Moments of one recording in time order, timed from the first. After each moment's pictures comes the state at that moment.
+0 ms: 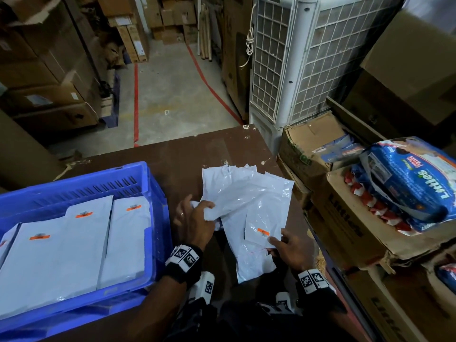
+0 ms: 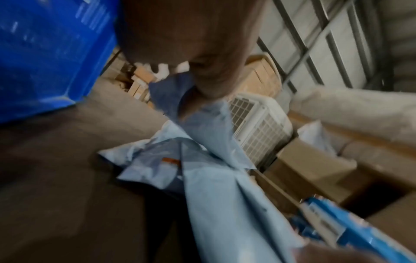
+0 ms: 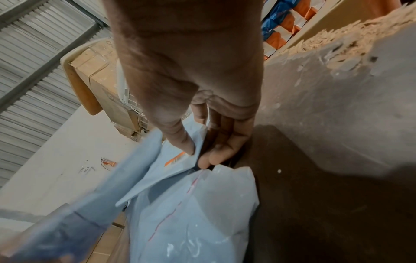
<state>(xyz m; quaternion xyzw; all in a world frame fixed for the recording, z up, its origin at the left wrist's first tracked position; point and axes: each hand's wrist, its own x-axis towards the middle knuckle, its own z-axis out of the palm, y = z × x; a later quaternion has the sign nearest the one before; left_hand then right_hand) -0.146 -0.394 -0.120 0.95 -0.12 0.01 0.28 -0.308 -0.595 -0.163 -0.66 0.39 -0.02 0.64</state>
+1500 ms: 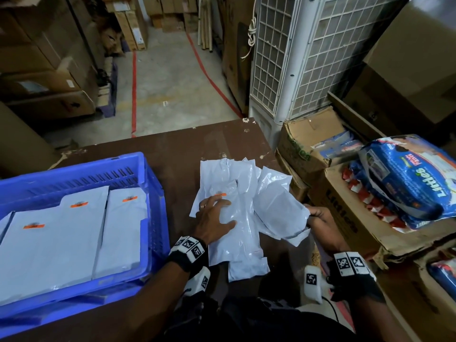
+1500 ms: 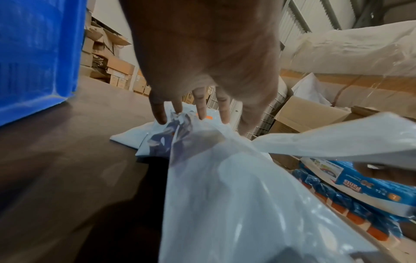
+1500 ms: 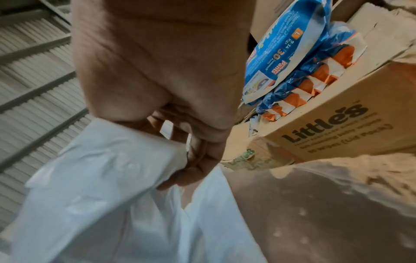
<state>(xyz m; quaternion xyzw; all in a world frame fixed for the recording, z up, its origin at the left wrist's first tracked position) -0.150 -0.413 -0.151 0.89 -0.28 -0.14 0.33 -0.325 -0.671 -0.108 -0.74 0.21 -0.10 0.63</state>
